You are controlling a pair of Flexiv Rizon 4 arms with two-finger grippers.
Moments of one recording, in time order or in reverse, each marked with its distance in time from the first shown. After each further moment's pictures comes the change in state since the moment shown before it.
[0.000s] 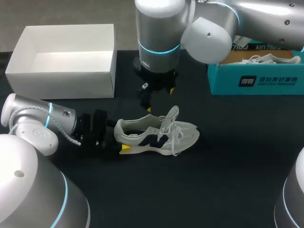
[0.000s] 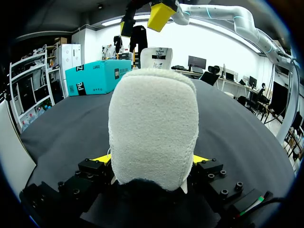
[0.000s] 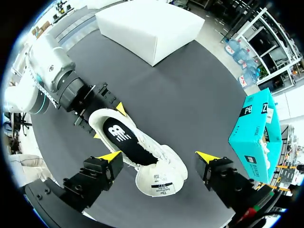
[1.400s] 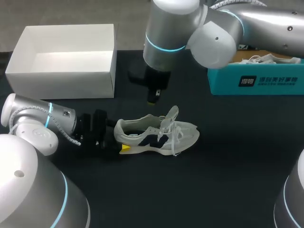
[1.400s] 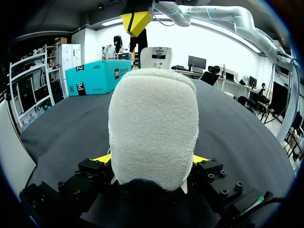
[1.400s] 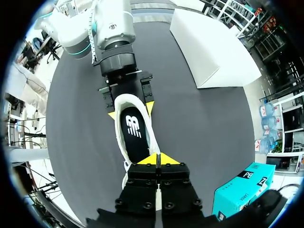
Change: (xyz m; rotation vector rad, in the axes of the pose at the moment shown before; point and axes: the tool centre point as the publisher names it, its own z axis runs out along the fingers) left arm 0.000 0.000 0.000 0.000 0.000 0.000; right arm 0.012 0.017 0.013 -0.100 0.110 -0.609
